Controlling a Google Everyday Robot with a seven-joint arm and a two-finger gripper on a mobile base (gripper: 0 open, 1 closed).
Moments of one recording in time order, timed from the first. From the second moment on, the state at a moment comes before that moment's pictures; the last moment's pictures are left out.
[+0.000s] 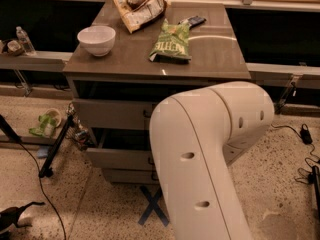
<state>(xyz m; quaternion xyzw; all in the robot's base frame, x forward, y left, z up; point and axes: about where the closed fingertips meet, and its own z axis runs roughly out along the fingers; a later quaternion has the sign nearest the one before) 0.588 -0.078 0.377 -0.54 0.77 -0.08 0.34</state>
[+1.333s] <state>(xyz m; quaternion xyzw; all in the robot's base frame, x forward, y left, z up) 0.623 -0.107 0.369 -0.55 0.75 -0.12 0.35</state>
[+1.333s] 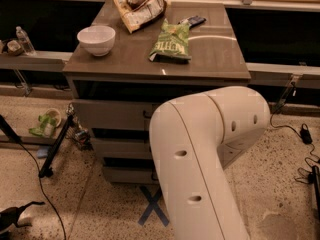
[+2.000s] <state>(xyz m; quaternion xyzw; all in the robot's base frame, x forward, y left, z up) 0.608 -0.115 0.385 -0.54 0.75 -0.13 0.35</state>
